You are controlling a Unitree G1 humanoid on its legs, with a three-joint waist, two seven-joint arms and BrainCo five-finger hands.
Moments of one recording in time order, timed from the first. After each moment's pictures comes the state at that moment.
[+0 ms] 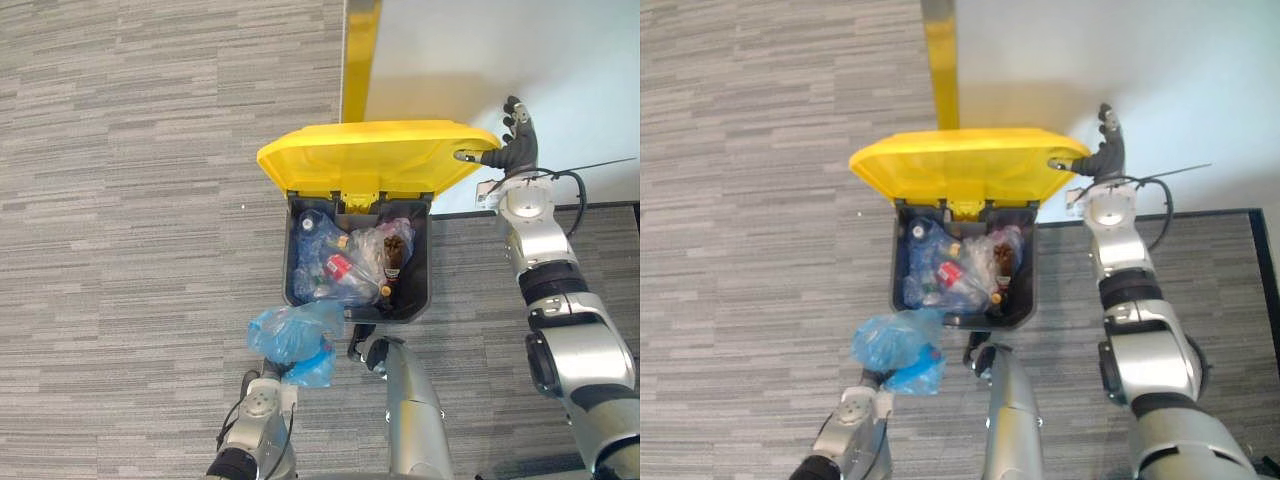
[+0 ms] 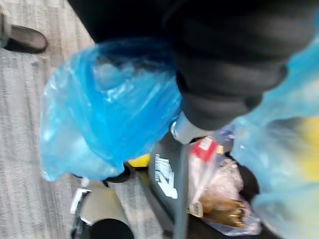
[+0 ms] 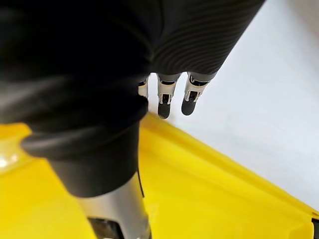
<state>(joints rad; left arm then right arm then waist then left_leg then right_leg) -0.05 0.02 -0.19 0.67 -0.12 -0.13 0.13 -0.92 -0.54 0.08 0.76 0.15 -0.04 -0.24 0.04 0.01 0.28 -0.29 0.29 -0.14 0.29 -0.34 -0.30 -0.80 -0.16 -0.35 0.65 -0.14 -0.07</state>
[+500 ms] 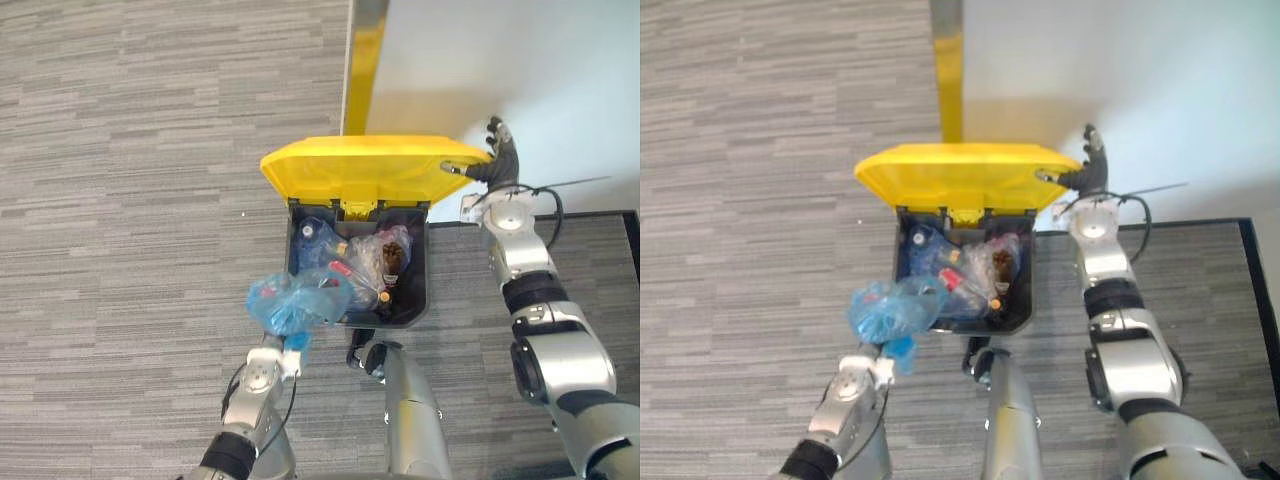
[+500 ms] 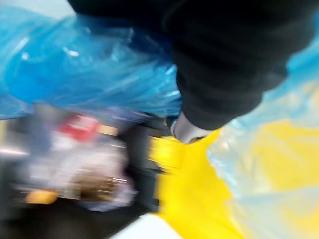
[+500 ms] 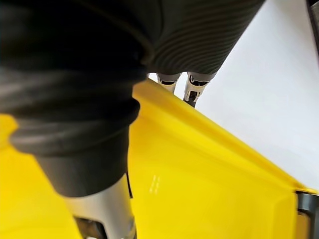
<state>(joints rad) -0.09 0.07 -0.27 0.16 -0.25 -0.17 0.13 -0.84 -0.46 0.04 0.76 0.15 -0.04 -0.24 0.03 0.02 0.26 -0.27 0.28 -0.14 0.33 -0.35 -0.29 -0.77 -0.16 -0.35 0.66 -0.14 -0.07</state>
